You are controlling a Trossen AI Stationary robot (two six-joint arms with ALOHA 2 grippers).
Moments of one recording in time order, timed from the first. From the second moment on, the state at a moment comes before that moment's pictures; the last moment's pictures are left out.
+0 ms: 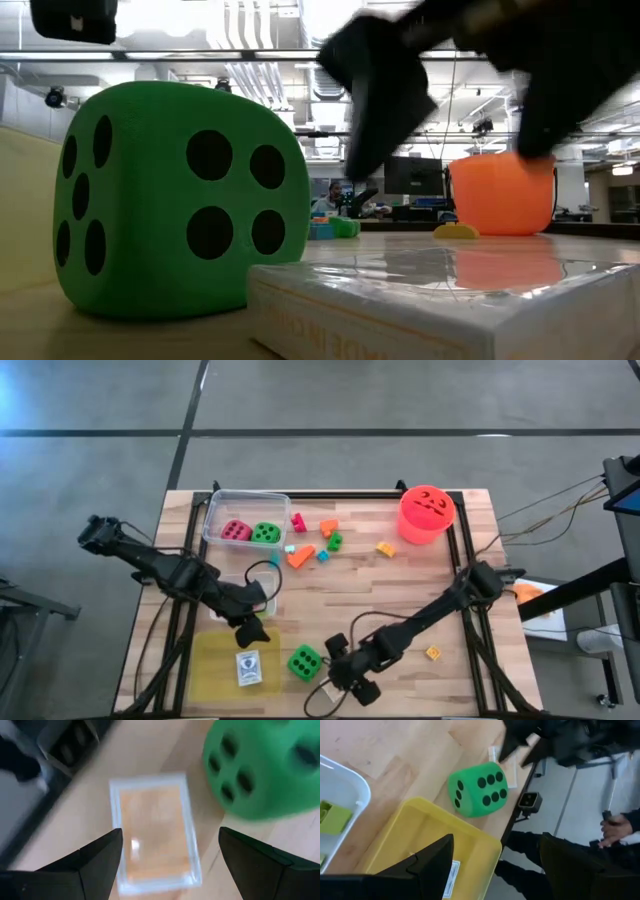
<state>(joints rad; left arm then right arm) -0.43 1.19 1.03 -0.69 0.10 -1.12 0.54 2.05 1.46 -0.43 -0.02 0.02</state>
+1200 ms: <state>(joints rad) -0.49 1.19 1.03 -0.70 0.07 -1.13 0.58 2.15 1.60 -0.66 0.03 -0.03</state>
